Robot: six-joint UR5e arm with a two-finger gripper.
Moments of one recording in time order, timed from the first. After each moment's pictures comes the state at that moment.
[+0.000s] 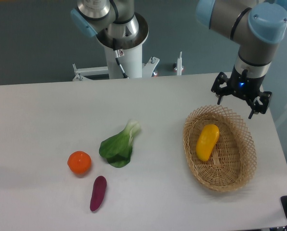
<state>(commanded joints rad) 2.76 -1.86 -1.46 -1.27 1.51 1.38</state>
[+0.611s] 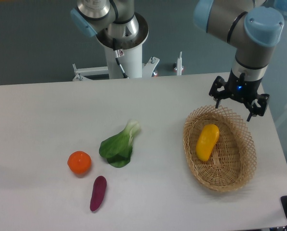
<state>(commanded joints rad) 2.75 -1.87 -1.50 -1.22 1.50 1.32</state>
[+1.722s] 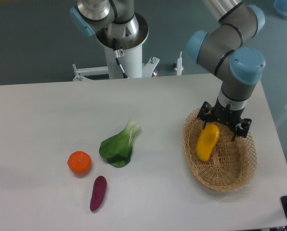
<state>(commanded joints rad) 2.72 -1.98 -1.63 -0.99 1.49 1.26</state>
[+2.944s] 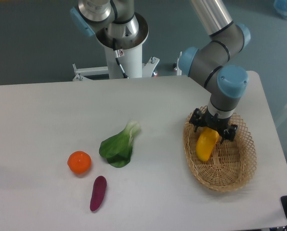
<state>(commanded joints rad) 2.72 -2.02 -1.74 -0.88 1.52 1.25</state>
